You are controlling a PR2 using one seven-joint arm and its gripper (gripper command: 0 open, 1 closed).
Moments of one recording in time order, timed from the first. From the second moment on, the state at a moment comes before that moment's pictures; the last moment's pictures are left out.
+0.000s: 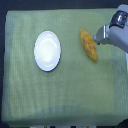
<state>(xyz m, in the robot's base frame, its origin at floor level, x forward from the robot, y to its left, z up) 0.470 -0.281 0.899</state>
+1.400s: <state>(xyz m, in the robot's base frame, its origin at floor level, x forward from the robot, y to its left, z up) 0.509 -0.219 0.868</state>
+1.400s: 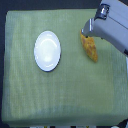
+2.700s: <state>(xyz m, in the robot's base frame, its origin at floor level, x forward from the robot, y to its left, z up) 0.538 -0.183 0.772</state>
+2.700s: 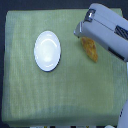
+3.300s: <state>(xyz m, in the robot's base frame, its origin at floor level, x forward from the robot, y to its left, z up) 0.532 -0.200 0.742</state>
